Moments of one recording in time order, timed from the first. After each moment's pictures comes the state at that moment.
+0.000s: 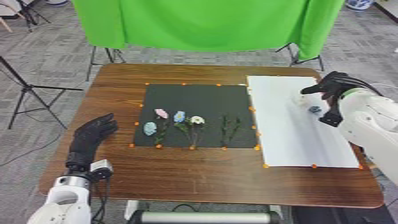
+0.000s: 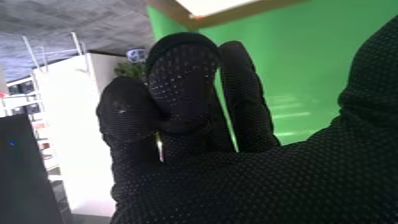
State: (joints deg) left arm 118.4 -65.2 -95.5 -107.4 59.3 6.9 12.1; right arm -69.1 -35.8 61.9 -91.4 -107.0 -5.4 36.5
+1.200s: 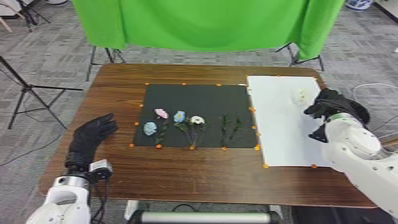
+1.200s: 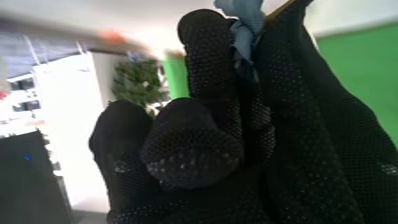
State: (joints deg) left arm 118.8 -65.3 -95.9 -107.9 59.3 6.8 11.5; right arm -74.8 -34.9 55.7 -92.9 -113.4 11.8 37.3
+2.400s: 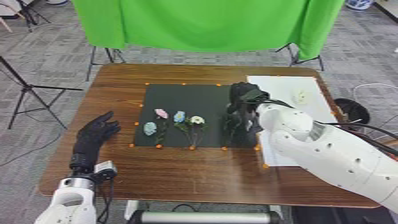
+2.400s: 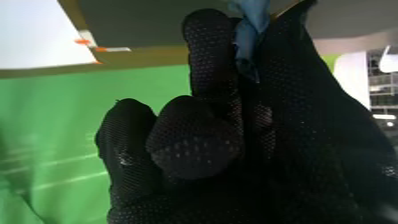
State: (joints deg) left arm 118.7 -66.2 -93.9 -107.9 61.2 9.1 13.2; right arm -48.1 -45.0 24.1 -93.5 -111.7 1.3 22.7
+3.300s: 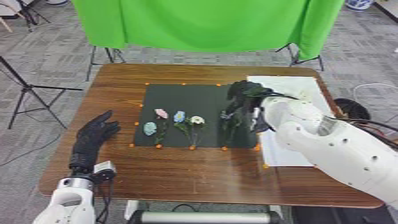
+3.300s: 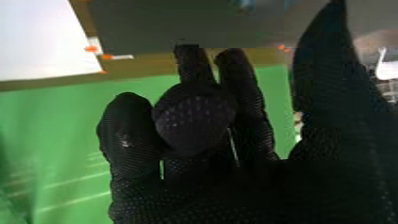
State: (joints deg) left arm 118.9 -66.1 -94.4 -108.0 61.1 8.3 13.0; right arm -50.6 -43.1 32.4 -99.6 -107.0 -9.9 23.6
